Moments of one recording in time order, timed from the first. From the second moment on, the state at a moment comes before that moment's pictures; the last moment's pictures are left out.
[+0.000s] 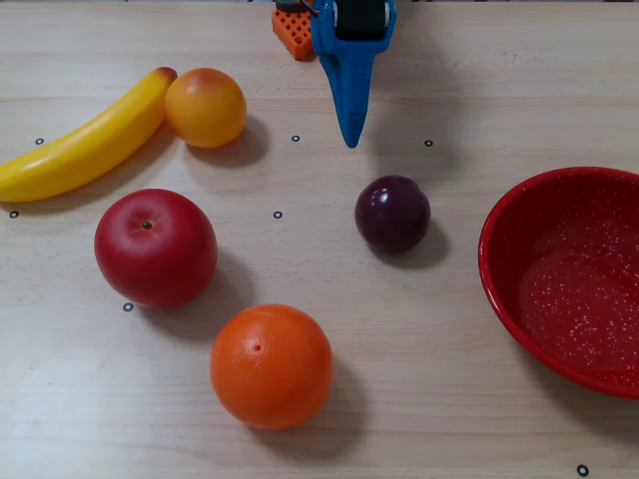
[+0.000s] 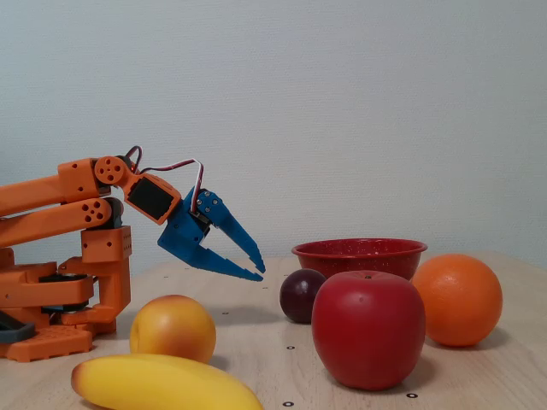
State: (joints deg) arm -5.6 189.9 180.2 49.0 -2.0
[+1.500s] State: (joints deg) arm -5.6 152.8 141.8 68.6 -15.5
